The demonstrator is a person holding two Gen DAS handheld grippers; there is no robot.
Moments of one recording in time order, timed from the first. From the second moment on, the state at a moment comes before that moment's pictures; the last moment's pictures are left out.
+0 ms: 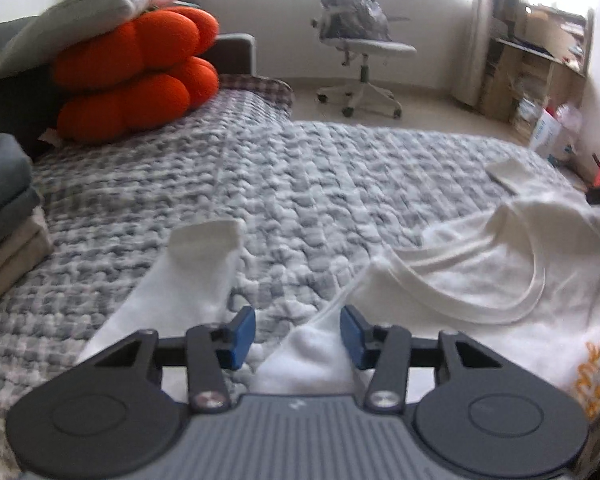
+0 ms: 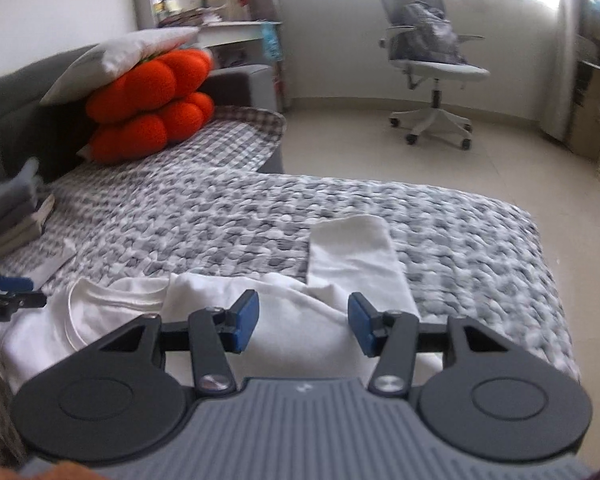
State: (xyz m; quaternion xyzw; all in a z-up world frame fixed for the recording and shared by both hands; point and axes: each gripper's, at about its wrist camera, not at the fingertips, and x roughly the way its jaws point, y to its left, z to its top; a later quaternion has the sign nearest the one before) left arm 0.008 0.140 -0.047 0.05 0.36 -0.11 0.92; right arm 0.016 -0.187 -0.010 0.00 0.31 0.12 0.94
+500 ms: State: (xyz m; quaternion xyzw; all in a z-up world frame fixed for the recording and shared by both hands) left arm -0.006 0.137 -0.051 0.05 0.38 -0.13 0.91; right arm 0.036 -0.165 -0.028 -0.07 0.33 0.16 0.93
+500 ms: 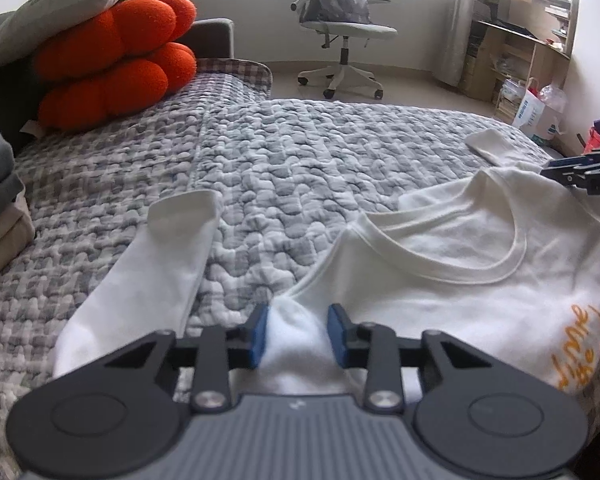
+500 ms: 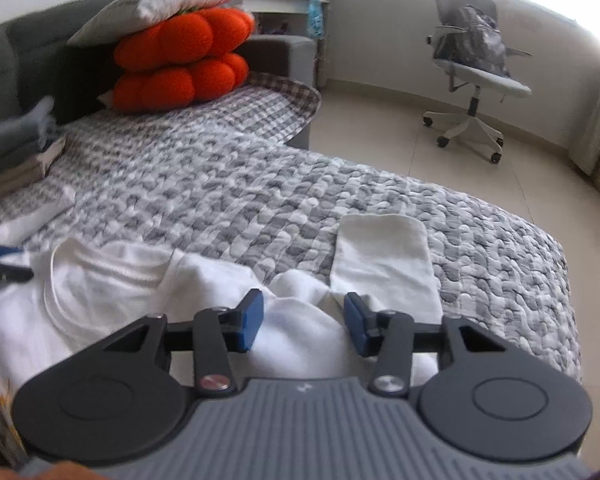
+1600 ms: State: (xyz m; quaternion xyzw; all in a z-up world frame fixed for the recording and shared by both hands) left arm 0.013 0.130 0.006 -0.05 0.24 -0.02 0.97; right arm 0.003 -0.168 0.006 -0.06 0.20 0.08 0.97
